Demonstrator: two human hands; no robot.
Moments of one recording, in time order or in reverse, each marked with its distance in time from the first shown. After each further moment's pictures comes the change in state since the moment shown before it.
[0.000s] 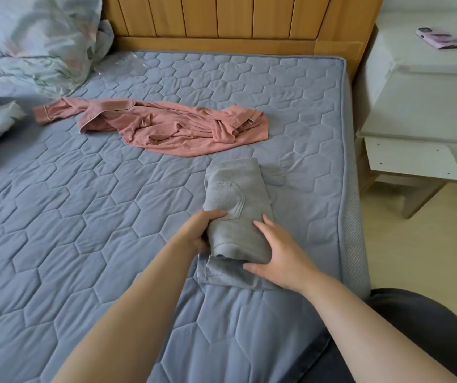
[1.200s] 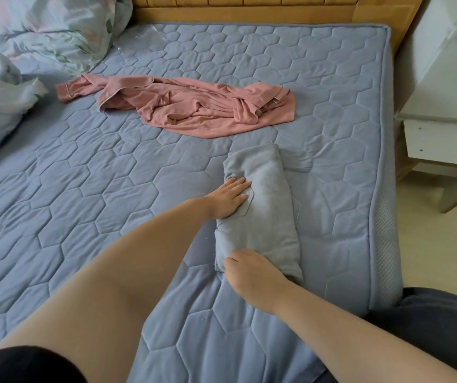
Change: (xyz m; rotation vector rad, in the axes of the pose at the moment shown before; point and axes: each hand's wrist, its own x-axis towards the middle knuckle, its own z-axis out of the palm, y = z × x) left_hand 0.056 0.022 -0.016 1.568 -0.087 0.397; right_hand -0.002 -0.067 0.058 -0.706 -0.022 -0.732
